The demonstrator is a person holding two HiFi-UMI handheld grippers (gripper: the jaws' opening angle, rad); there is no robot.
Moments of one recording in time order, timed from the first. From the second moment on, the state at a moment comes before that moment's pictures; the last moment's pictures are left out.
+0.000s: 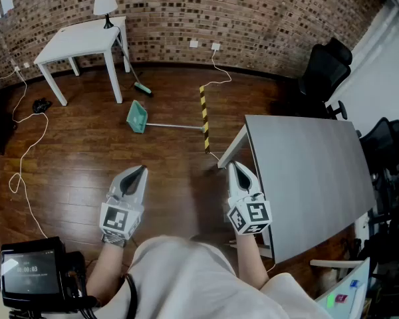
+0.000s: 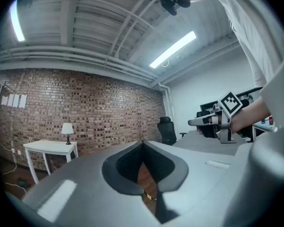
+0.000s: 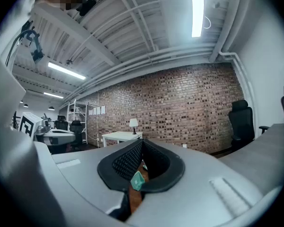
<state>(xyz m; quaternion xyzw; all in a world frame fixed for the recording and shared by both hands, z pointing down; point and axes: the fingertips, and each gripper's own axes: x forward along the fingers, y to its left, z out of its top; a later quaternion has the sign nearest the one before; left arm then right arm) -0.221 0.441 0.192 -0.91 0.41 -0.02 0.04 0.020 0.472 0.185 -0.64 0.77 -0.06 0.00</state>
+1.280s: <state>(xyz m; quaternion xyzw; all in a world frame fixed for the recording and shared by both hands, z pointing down) -0.108 0.061 0.228 -0.88 0.47 -0.06 0.02 0.167 0.082 0.220 -0.61 0.79 -0.08 0.00</state>
